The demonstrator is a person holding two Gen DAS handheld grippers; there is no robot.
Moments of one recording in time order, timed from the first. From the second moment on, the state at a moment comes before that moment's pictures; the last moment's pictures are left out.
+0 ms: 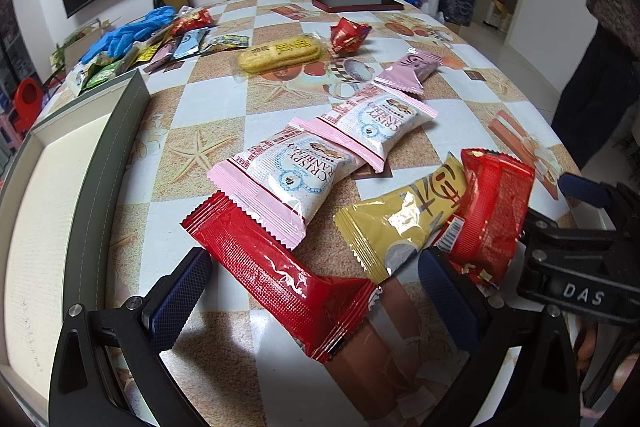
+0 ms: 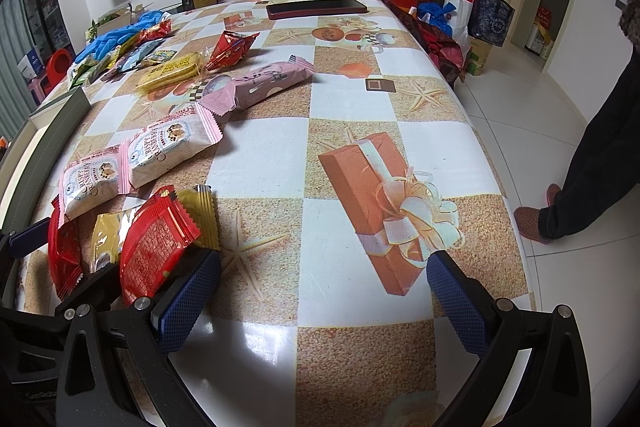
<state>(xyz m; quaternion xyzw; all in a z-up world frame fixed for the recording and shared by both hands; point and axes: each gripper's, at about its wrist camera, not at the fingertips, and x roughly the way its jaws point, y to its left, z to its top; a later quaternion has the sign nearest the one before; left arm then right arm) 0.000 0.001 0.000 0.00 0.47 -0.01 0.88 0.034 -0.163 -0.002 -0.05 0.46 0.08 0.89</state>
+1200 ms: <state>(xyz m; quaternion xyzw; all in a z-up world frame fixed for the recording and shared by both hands) -0.002 0.033 0.013 -0.04 0.48 0.06 0.88 0.021 -0.170 -0.001 -0.05 0.46 0.08 0.88</state>
